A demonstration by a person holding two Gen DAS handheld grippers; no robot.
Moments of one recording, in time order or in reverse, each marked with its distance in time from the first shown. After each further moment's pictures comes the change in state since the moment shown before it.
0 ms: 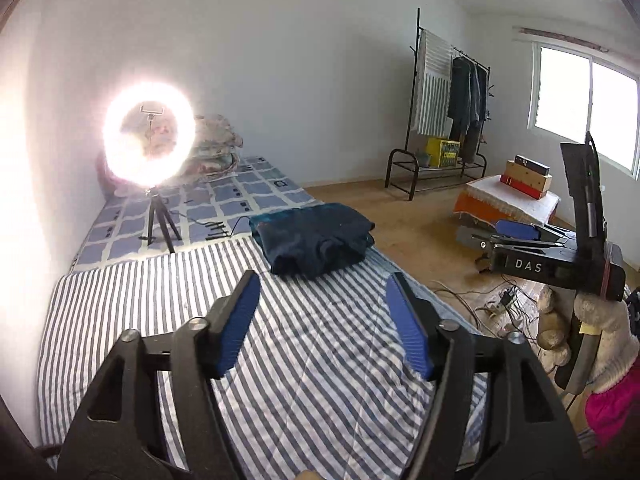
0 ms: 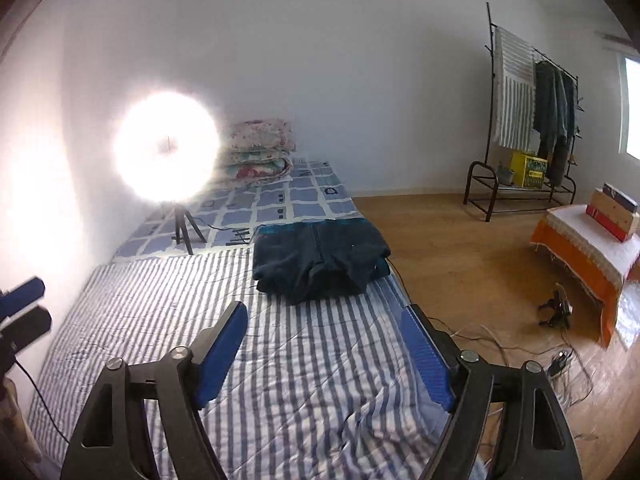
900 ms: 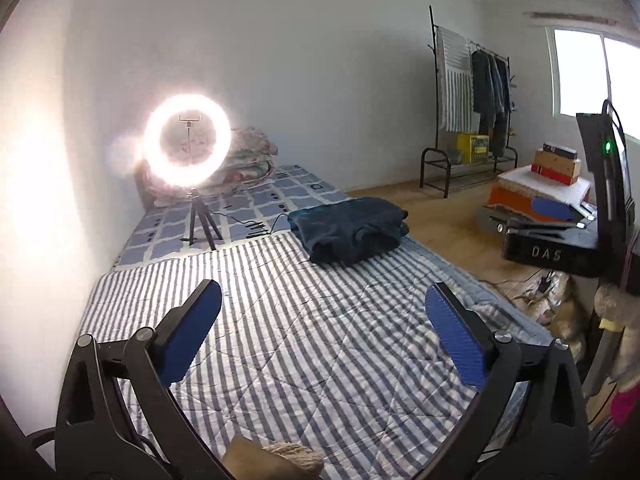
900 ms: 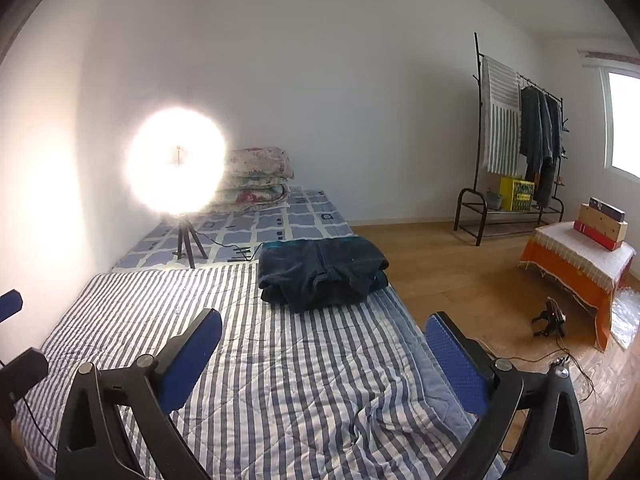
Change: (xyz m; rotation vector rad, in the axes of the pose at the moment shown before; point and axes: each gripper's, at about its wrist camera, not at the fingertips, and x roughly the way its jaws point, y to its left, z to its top) left arm -0.021 -0.002 -0.053 0.067 -0.042 0.157; right arm -0.023 0.031 -0.048 -0.018 -0.128 -0.046
